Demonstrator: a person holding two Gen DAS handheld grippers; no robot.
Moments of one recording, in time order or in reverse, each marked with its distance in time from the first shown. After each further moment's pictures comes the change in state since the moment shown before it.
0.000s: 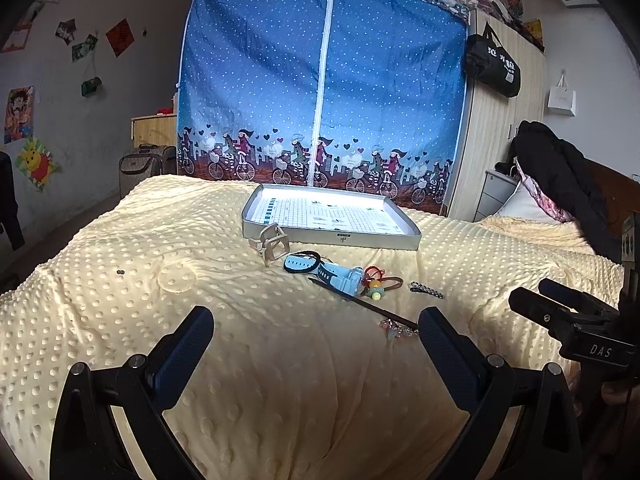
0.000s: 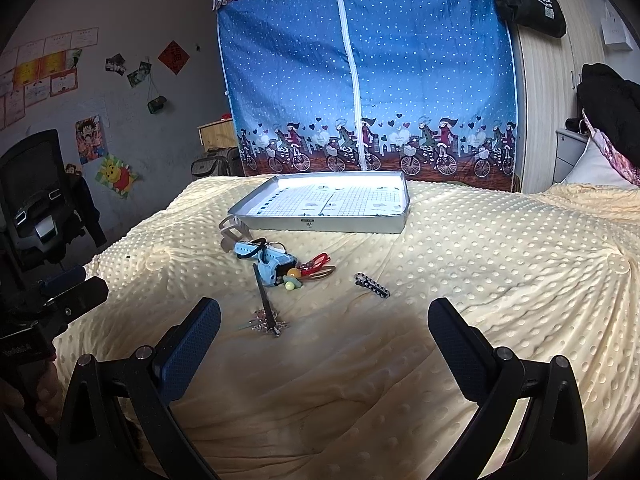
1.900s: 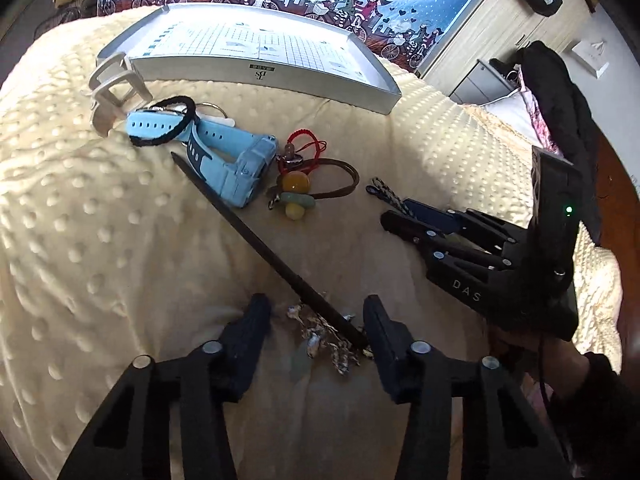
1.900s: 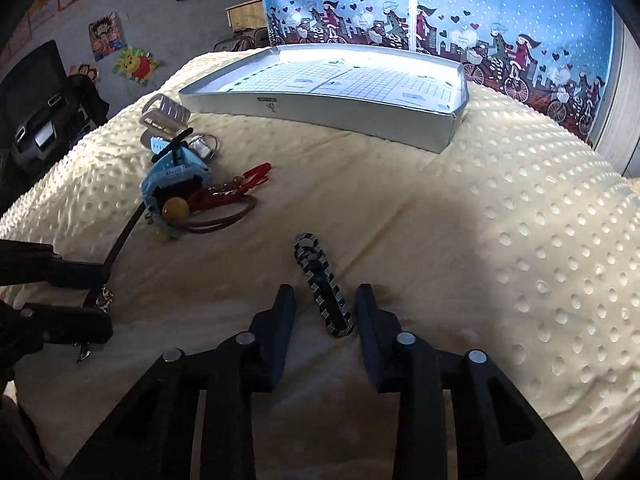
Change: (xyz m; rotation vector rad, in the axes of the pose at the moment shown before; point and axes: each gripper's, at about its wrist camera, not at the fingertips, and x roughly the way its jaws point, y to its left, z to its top) left arm 0.190 -0.067 -0.004 -0.115 0.668 -0.247; right arm 0.200 -0.041 0.005 -0.188 0.437 0.134
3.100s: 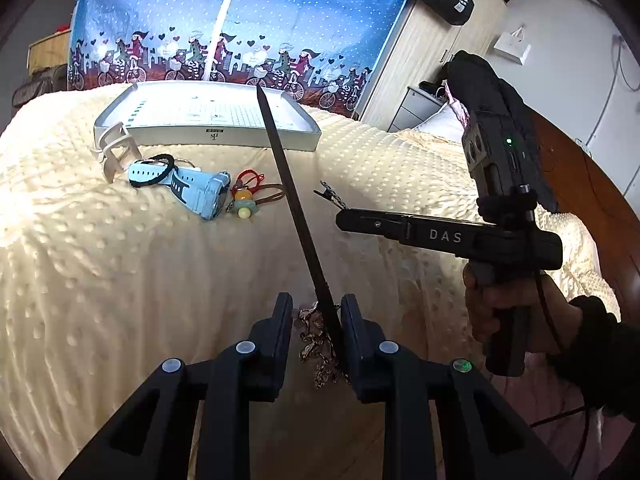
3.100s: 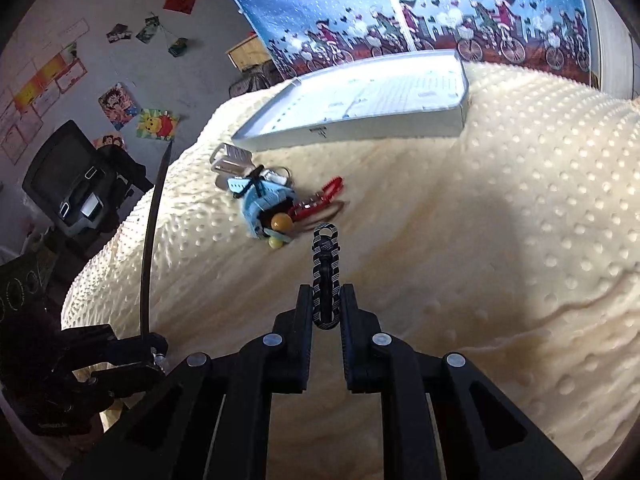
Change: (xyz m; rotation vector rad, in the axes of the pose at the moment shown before) left arm -0.053 -0.010 -0.059 0.213 -0.247 -0.091; right arm -0.063 -0.001 -0.023 0.225 -0.078 0.230
